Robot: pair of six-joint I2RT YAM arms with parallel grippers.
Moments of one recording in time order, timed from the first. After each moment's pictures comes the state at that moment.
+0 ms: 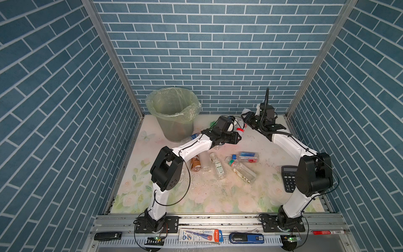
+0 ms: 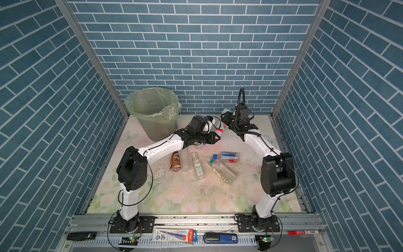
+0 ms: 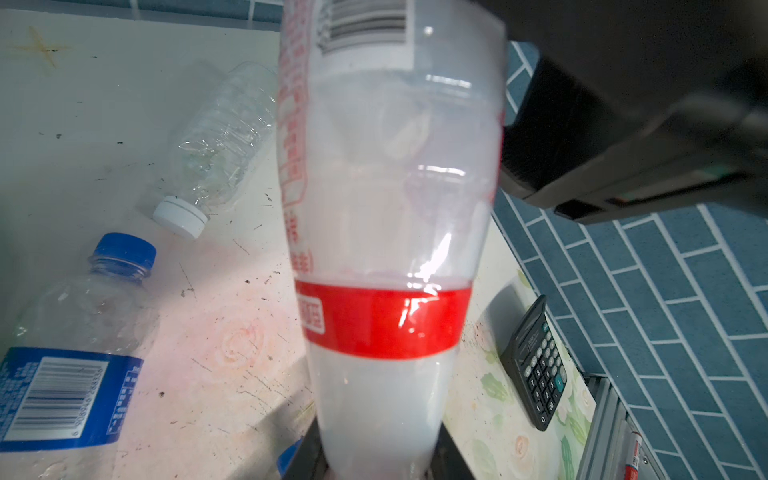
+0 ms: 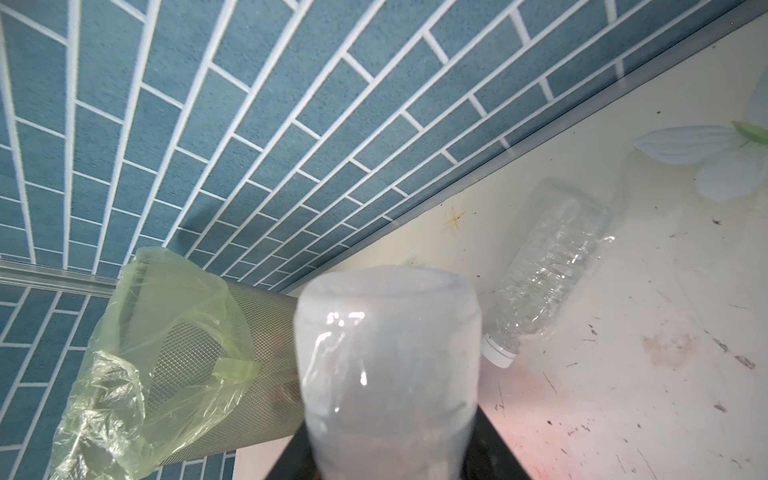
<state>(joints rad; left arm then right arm) -0.73 2.02 1.67 -0.28 0.29 -0.48 0.30 1.73 1.39 -0.12 -0.22 0.79</state>
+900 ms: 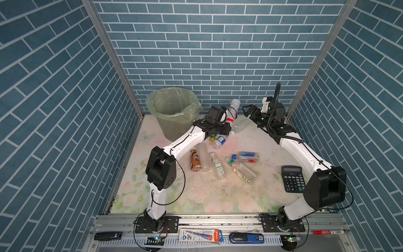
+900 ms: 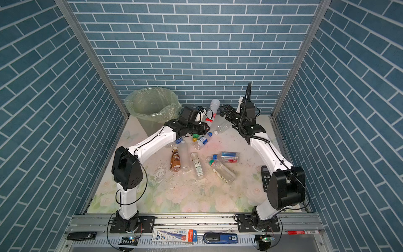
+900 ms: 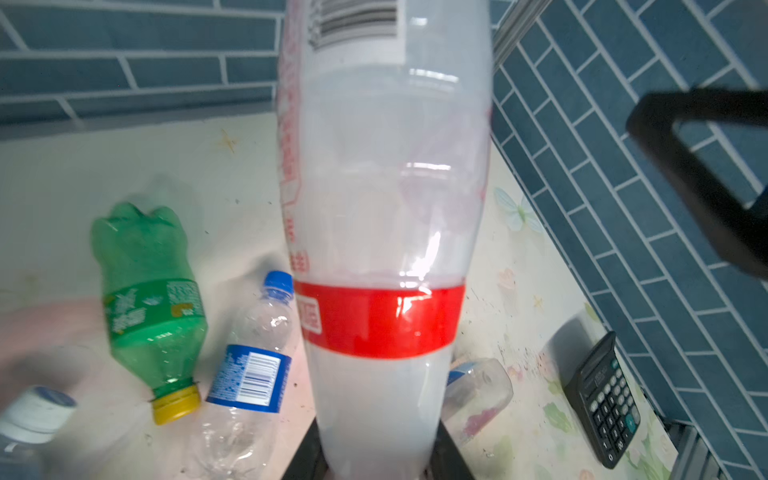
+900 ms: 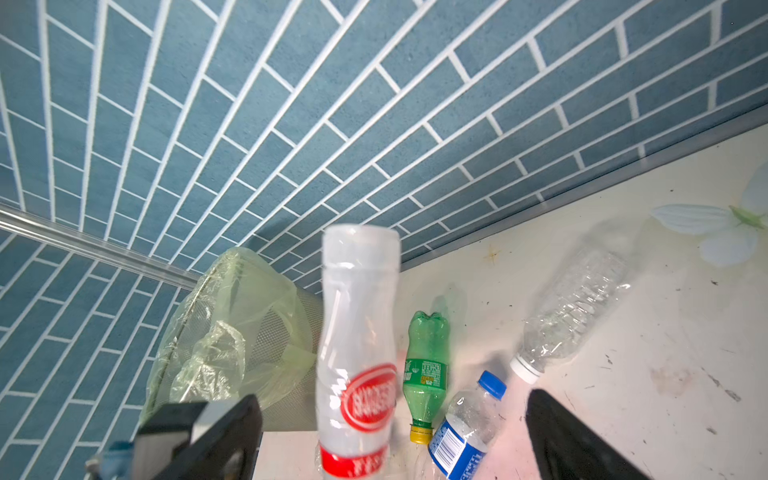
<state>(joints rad) -0.63 1.99 1.85 -0.52 0.18 -0.36 0.30 1.54 1.35 -0.12 -0.23 0.71</state>
